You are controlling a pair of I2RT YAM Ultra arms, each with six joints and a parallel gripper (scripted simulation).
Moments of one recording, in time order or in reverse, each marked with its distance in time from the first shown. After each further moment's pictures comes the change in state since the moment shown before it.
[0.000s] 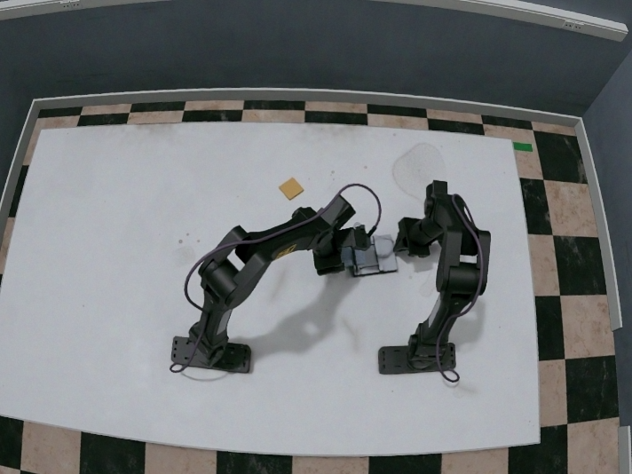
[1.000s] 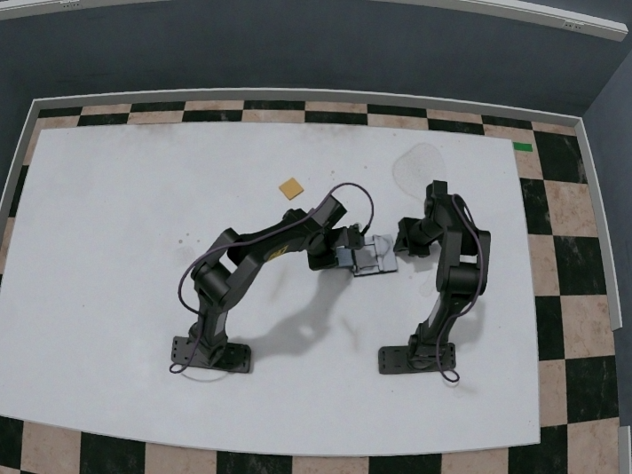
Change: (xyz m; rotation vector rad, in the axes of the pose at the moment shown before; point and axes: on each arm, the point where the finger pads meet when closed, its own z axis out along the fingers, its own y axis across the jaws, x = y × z) left arm 0.009 0.003 -0.007 -0.012 -0.043 -0.001; right arm 0.000 0.000 0.000 0.000 0.000 0.000
